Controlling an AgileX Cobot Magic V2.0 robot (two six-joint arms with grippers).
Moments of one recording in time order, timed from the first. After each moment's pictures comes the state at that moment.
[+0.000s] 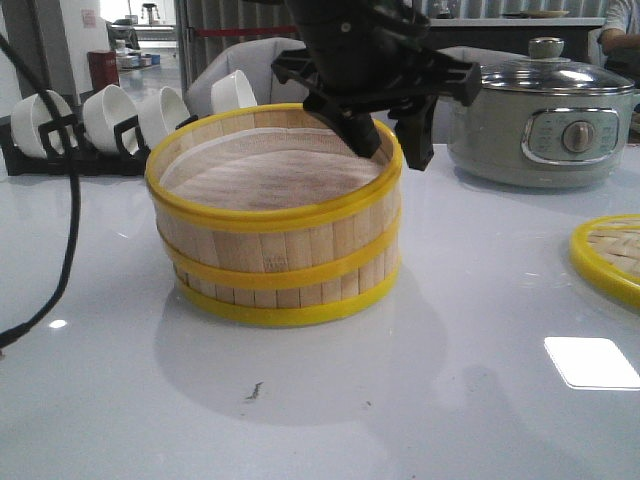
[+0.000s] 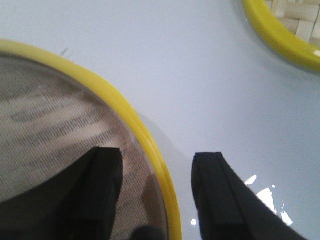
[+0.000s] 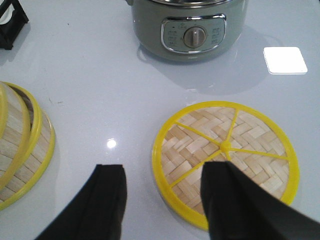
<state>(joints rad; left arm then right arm) -0.78 2.03 -1.80 0.00 0.75 -0.07 -0.03 0.89 -0.79 0.06 0.47 0.05</state>
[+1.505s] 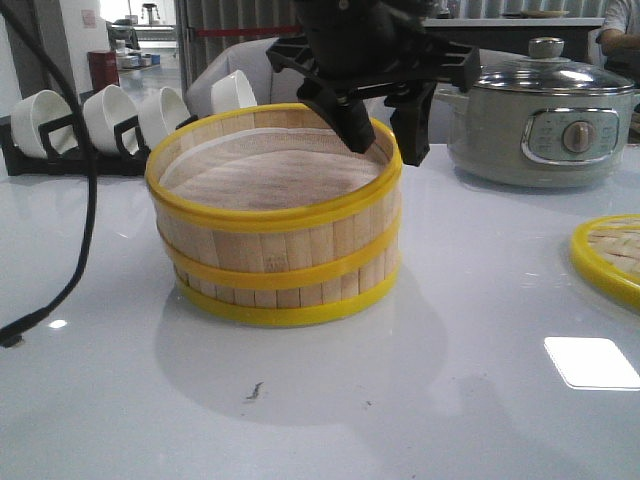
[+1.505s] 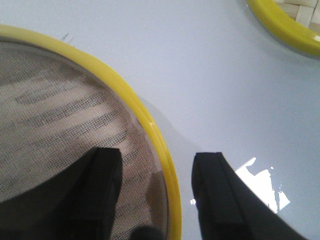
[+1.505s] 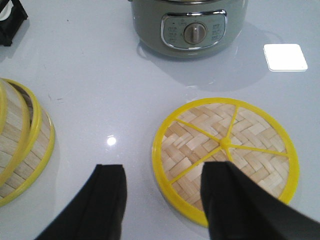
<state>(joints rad) -0.78 2.03 -1.84 0.00 0.86 -0.07 -0.03 0.89 -0.79 0.06 0.48 0.05</state>
